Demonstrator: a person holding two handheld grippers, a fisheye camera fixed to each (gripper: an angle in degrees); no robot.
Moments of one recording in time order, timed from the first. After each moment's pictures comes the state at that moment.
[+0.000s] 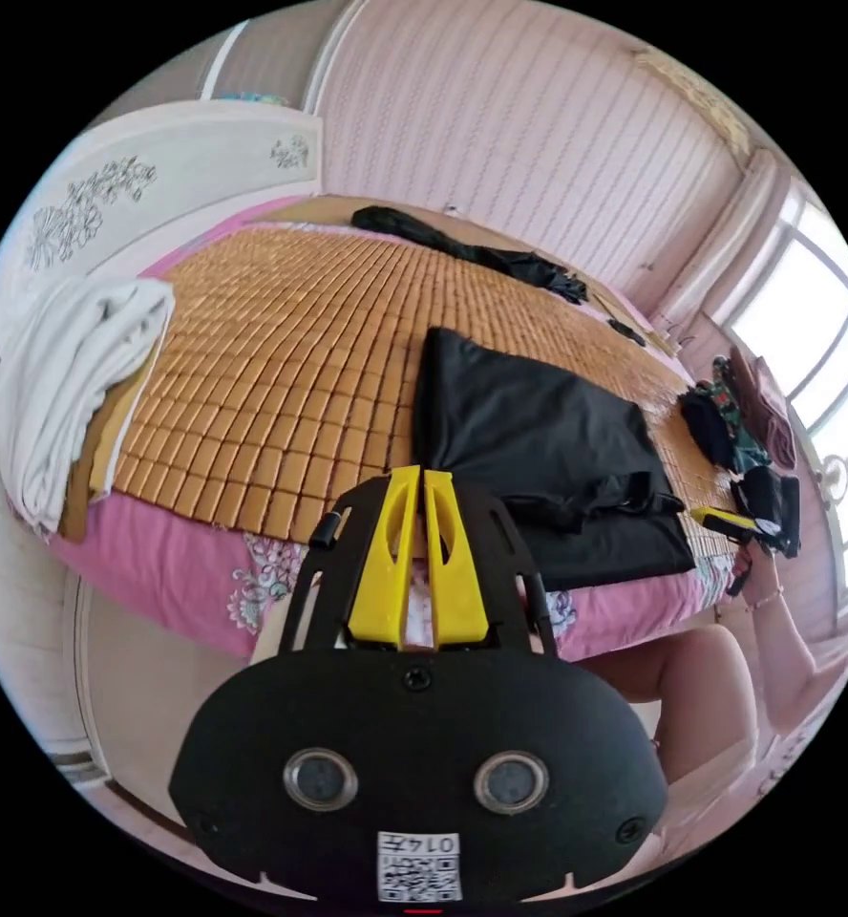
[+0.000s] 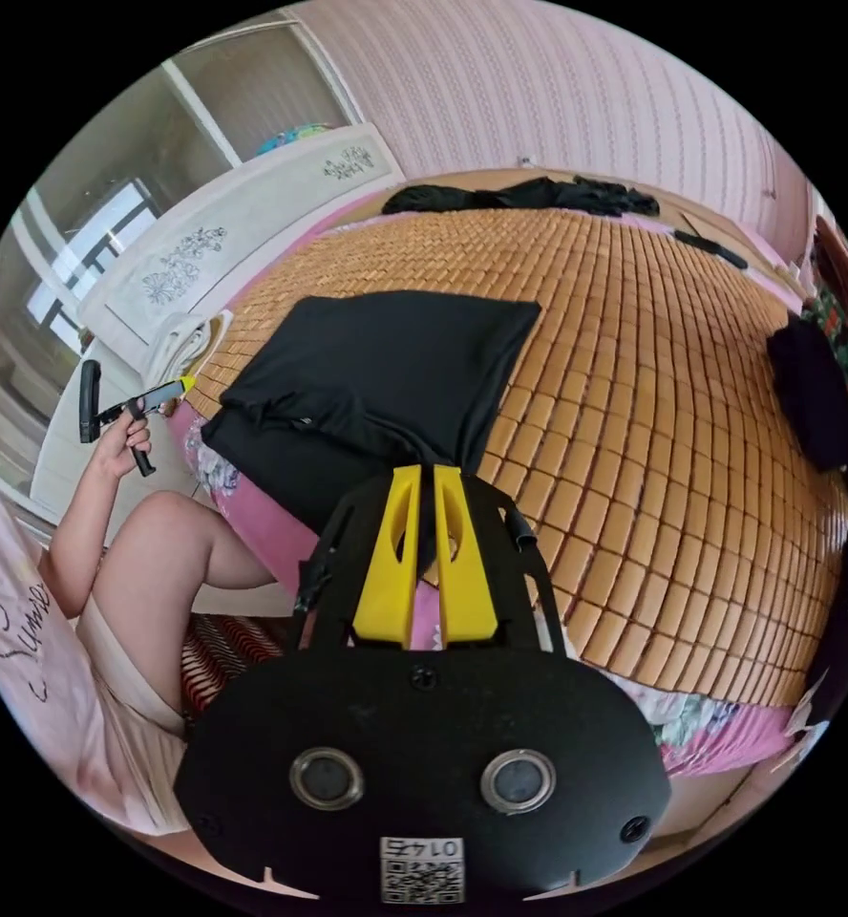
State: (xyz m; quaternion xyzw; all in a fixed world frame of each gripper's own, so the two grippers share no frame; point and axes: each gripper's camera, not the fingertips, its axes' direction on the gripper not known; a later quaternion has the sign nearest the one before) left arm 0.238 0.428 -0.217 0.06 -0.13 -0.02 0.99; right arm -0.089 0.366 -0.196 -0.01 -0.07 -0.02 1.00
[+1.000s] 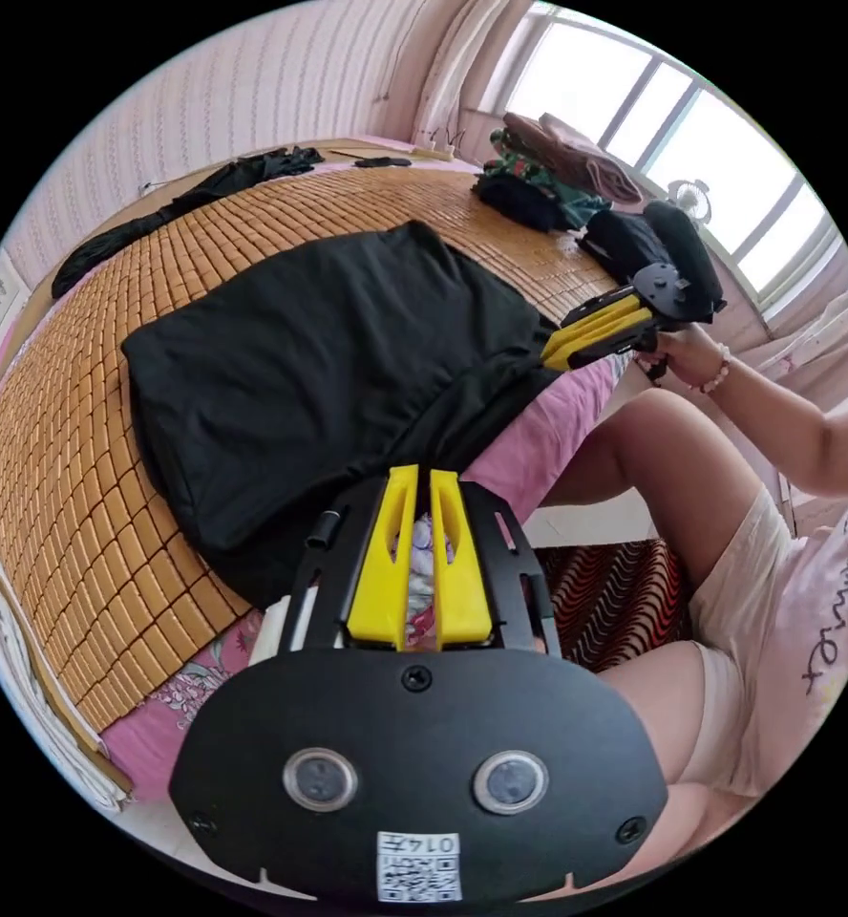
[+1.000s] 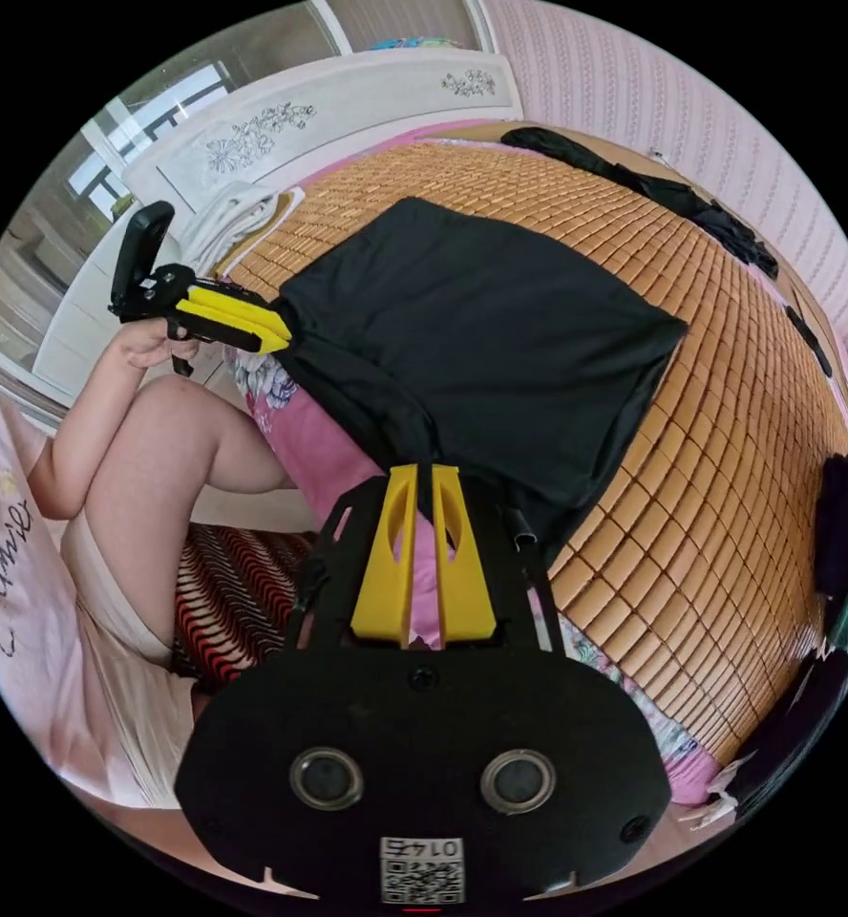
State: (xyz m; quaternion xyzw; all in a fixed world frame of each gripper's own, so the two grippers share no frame) left arm 0.382 0.481 -0.121 -0.14 0.02 0.27 0.95; right arm -0.288 0.373 -0.136 -0.12 -0.07 -0.16 0.98
